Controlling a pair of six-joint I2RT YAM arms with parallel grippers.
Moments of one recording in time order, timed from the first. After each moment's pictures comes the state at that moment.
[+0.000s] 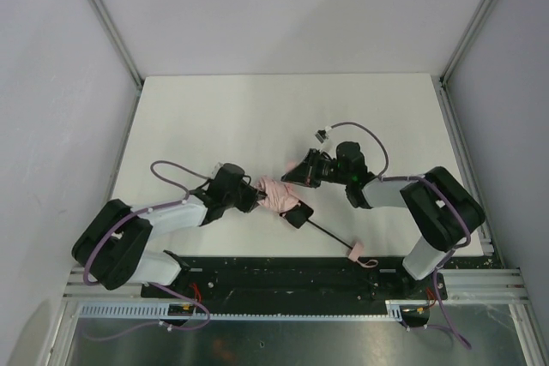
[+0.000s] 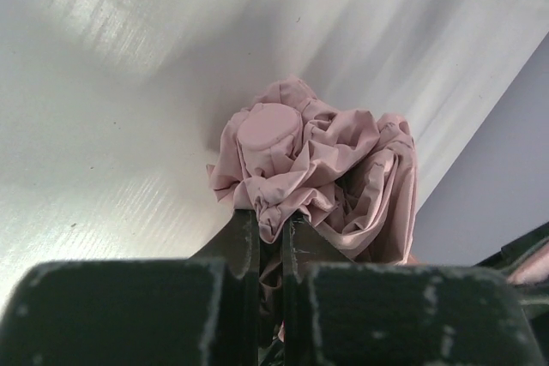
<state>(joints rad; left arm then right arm) -0.62 1.36 0.49 0.04 0.00 -1.49 0.57 1.66 0.64 0.79 -0.64 1.03</state>
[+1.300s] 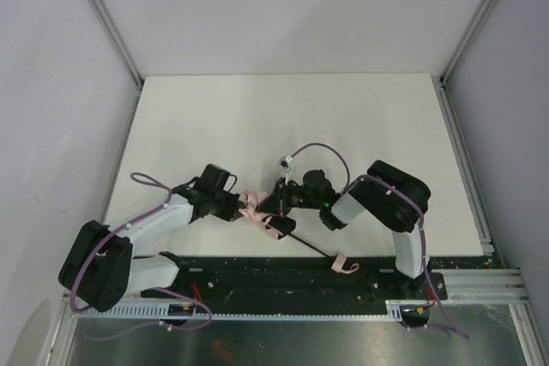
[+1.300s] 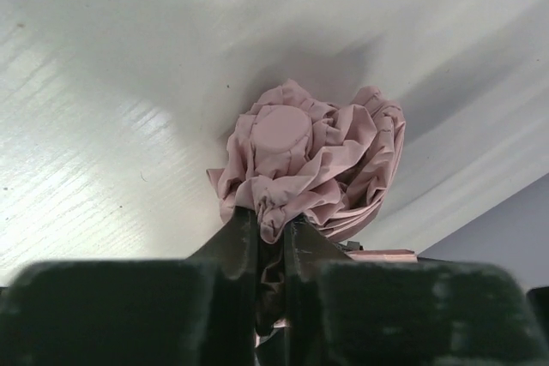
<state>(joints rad) -0.51 1.20 0.53 -0.43 0.06 -1.65 0.85 1.97 0.65 1.06 -0.49 0.69</state>
